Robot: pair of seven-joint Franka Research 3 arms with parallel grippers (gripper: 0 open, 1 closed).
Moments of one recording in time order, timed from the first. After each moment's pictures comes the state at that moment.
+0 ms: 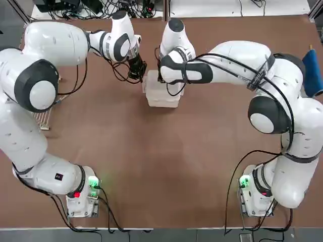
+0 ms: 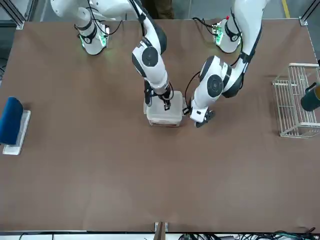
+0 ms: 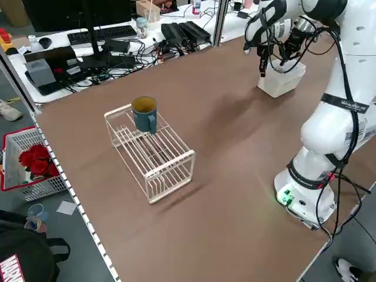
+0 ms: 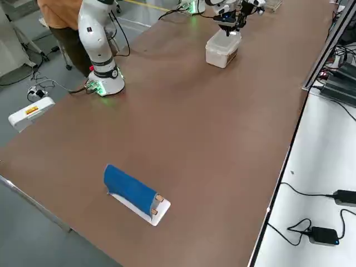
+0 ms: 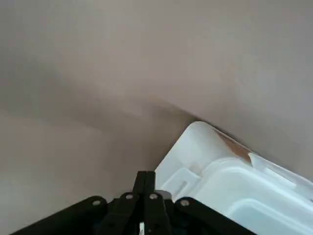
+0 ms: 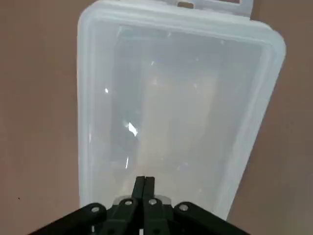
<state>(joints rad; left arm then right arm) -0.26 0.37 -0.34 -2.00 -0.15 2.31 -0.97 0.86 0.55 0.00 -1.64 0.21 2.39 2.19</state>
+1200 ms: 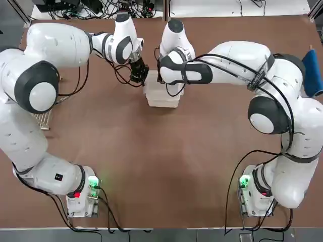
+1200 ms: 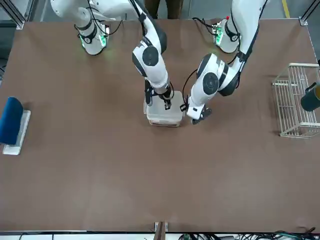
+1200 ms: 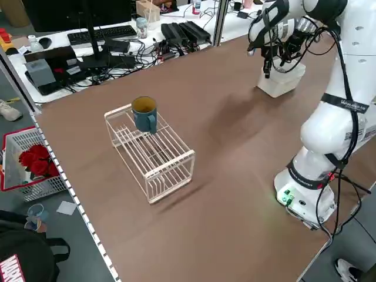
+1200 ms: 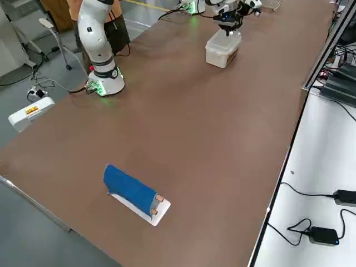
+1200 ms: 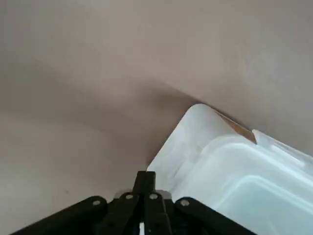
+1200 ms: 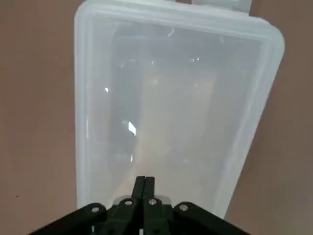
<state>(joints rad) -0.27 0.38 -0.36 -2.01 -0.15 2.30 -0.98 0.86 0.55 0.00 -1.64 0.21 2.40 2.19</state>
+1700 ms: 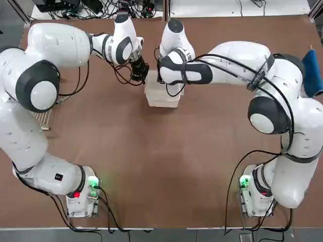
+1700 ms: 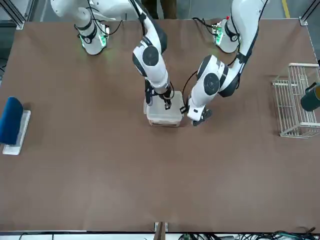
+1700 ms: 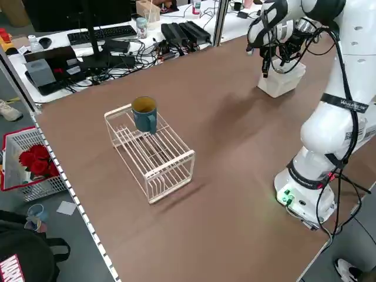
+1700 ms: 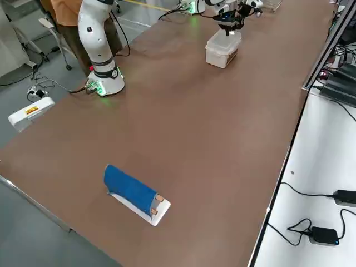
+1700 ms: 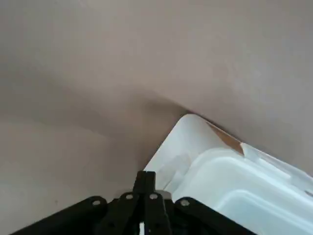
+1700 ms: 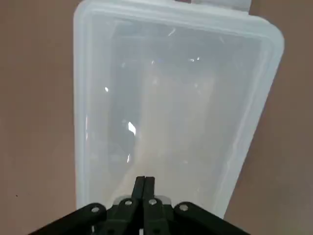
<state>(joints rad) -0.26 0.39 -0.36 -2.01 -0.15 2.35 -0.99 0.86 0.55 0.00 -1.64 0.21 2.40 2.19</state>
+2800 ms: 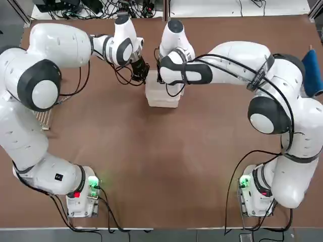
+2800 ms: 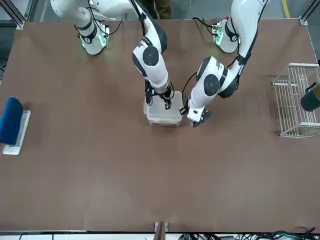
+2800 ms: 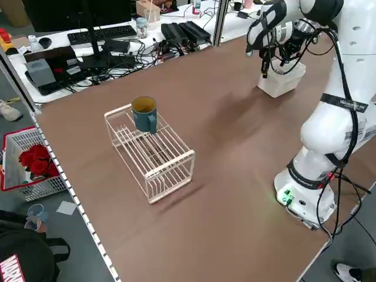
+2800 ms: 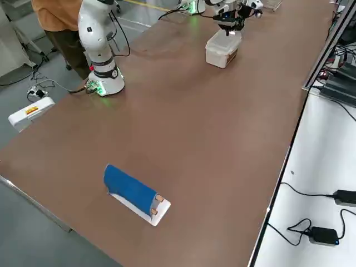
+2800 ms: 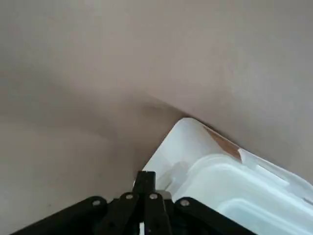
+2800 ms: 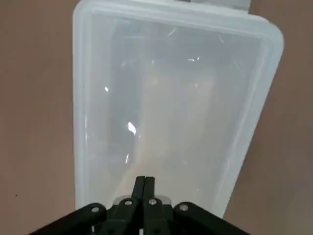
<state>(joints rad) -0.27 0.40 -0.36 -2.01 -0.15 2.37 -1.00 0.86 0.55 0.00 -1.64 0.21 2.40 2.19</state>
